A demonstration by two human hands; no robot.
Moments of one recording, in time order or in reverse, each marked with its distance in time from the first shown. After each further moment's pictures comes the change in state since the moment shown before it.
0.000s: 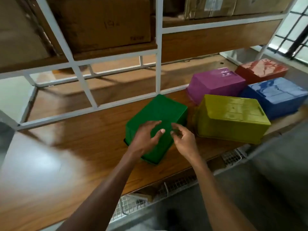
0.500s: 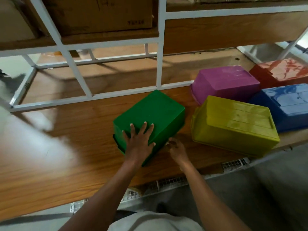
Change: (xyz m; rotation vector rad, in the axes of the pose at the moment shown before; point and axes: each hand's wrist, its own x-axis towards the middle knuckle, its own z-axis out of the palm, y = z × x) left_hand 0.034 -0.020 0.074 0.600 -0.046 -0.297; right_hand 0.048 0.095 0.001 0.143 -0.230 0.513
